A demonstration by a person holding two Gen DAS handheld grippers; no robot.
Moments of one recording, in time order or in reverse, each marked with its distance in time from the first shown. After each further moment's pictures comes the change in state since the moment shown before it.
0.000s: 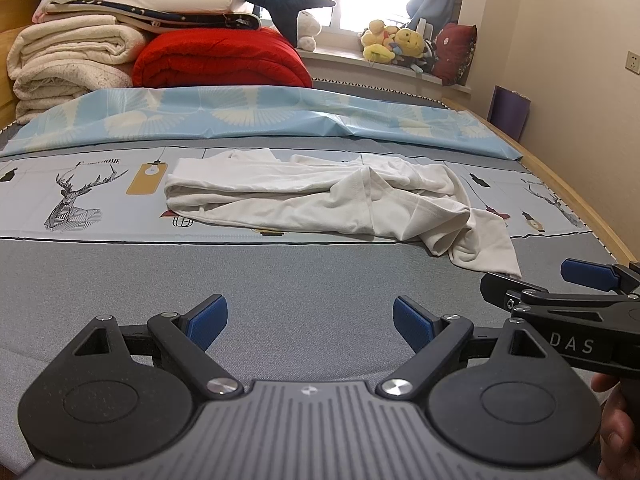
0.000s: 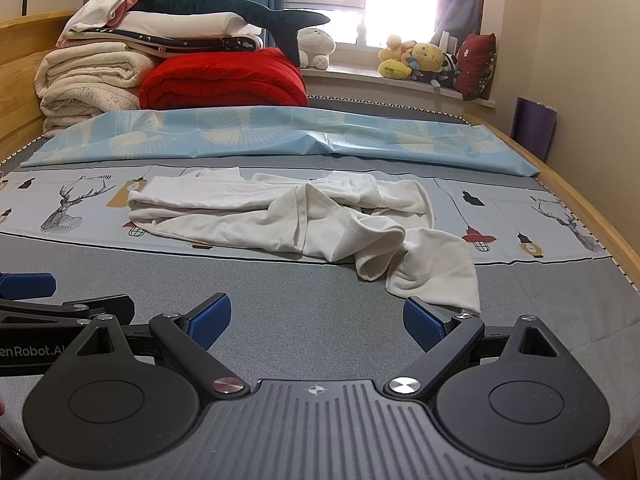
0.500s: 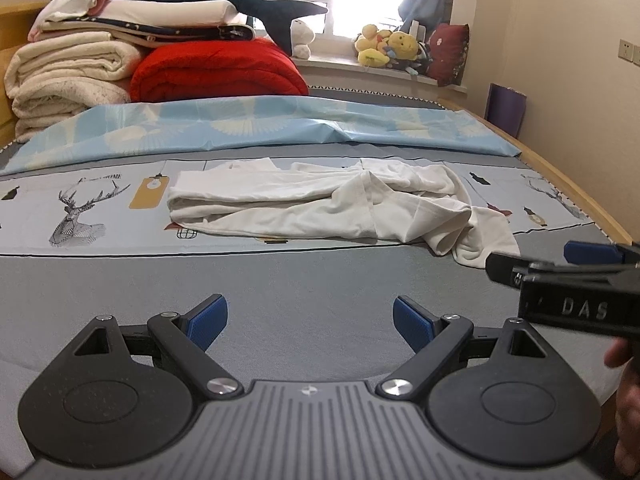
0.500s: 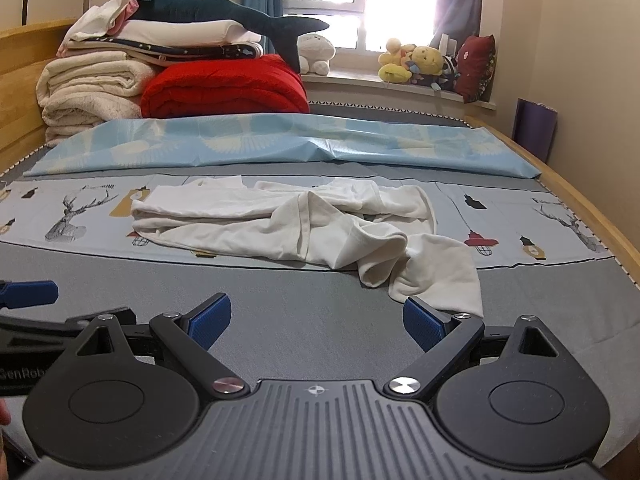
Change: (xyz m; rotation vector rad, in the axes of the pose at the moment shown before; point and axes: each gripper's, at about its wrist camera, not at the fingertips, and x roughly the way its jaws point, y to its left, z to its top) left arm -0.003 -0.003 -0.006 0.048 -0.027 0.018; right arm -0.001 -0.004 0.002 0.022 -0.014 0.015
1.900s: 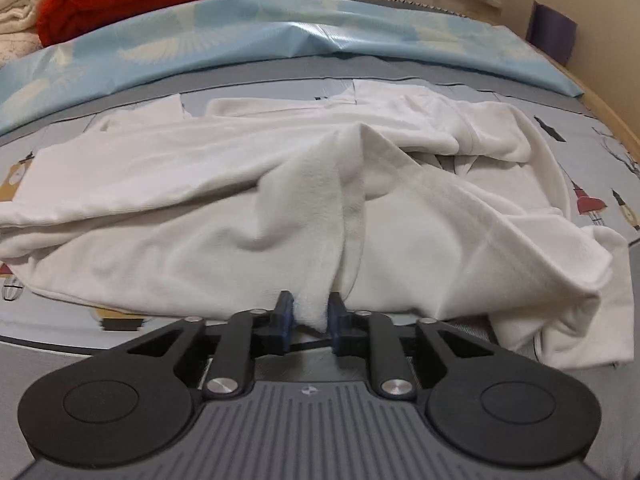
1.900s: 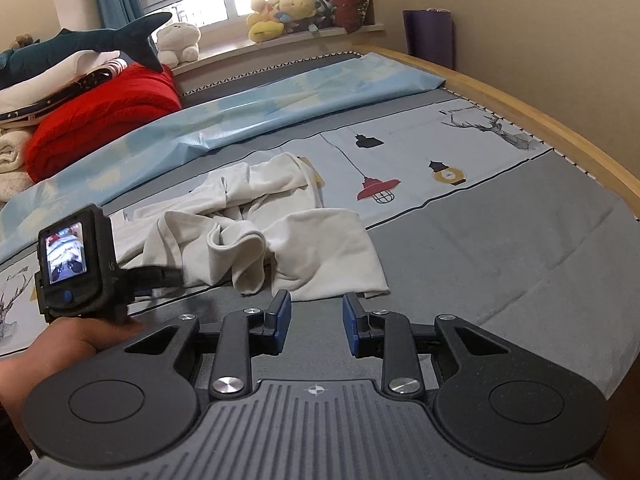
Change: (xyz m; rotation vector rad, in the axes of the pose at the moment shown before) left arm 0.312 -0.075 0.089 0.024 0.272 0.024; right arm 0.045 -0.132 0.025 0.356 0.139 -0.152
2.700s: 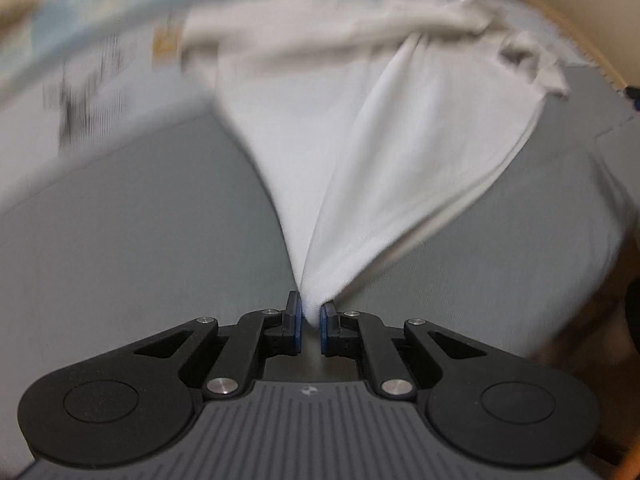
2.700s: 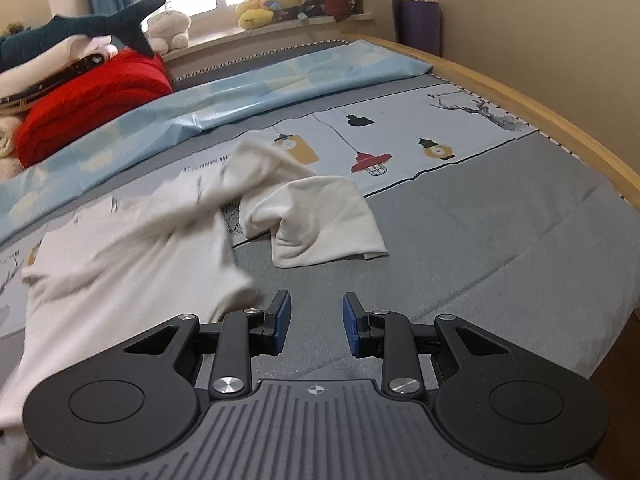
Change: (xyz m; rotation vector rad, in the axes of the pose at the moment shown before) left arm -0.198 0.268 -0.193 0.167 0.316 -0.123; right arm -0.015 0.018 -0.031 0.020 0.023 -0.049
